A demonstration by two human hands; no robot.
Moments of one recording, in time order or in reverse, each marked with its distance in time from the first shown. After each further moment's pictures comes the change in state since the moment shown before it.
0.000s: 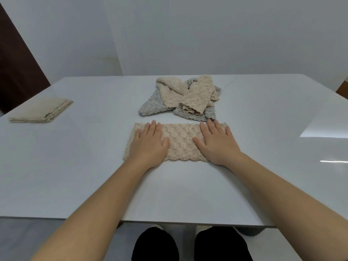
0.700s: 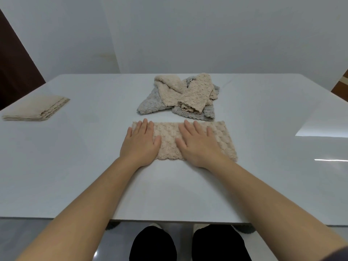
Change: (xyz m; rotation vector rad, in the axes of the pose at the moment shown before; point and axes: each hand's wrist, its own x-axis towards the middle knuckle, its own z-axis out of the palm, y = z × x) left_hand -0.003 -0.018 -0.002 0.013 0.000 -0.019; right_hand -0.002 -0.047 0.005 0.045 -0.028 -0.098
